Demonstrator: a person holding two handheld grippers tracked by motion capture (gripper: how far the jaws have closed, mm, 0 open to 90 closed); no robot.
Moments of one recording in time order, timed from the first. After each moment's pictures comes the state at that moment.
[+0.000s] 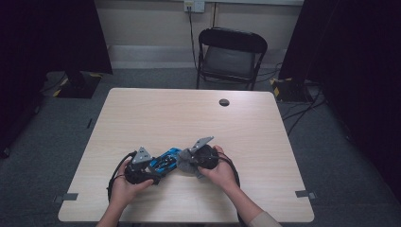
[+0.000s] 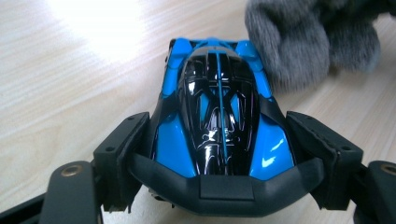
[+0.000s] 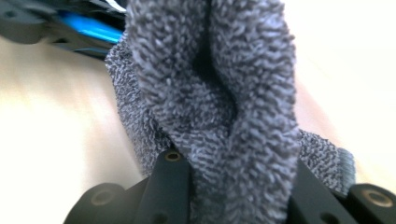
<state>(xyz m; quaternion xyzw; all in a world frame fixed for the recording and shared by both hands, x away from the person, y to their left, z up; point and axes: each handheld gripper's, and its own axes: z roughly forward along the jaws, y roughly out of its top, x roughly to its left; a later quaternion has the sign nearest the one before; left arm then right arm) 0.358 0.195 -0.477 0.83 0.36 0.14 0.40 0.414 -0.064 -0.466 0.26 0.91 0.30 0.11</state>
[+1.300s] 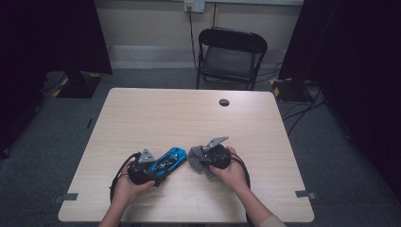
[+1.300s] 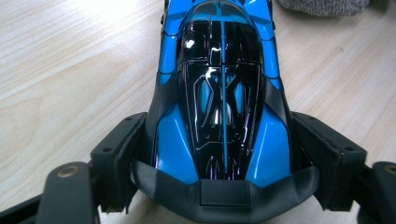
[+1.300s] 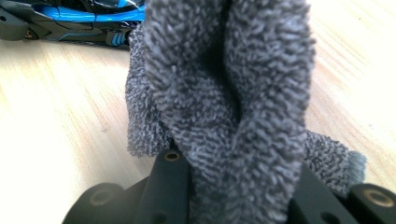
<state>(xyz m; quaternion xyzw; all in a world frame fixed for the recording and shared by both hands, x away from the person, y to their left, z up) 0.366 0.191 -0.487 0.85 0.37 0.12 0.35 0.414 -0.100 -0.472 0.30 0.90 0.31 0.10</state>
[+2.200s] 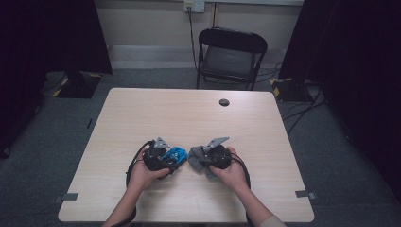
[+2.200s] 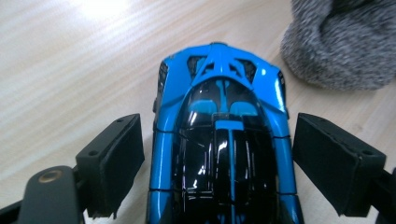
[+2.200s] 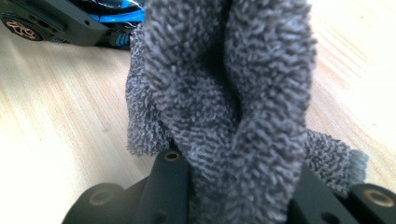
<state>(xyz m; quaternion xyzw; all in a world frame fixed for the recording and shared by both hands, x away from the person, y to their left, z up) 0.410 0.153 -0.486 0.86 0.37 0.11 0.34 0.414 -0.101 -0.474 0.30 0.89 0.32 0.10</state>
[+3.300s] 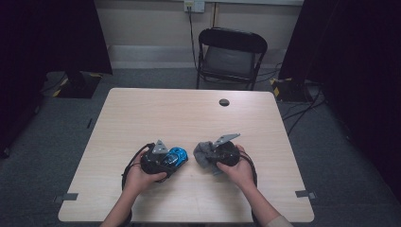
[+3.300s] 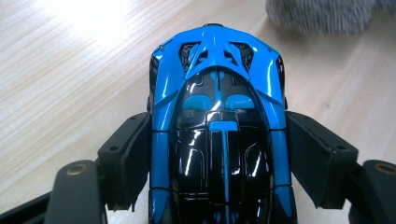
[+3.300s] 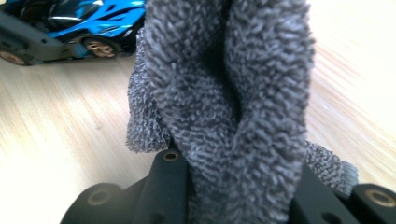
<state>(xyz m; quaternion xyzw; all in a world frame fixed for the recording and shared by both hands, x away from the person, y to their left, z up) 0.389 0.156 -0.470 0.87 0.32 0.12 0.35 0.417 -0.128 -0.460 0.34 0.87 0.34 0.09</state>
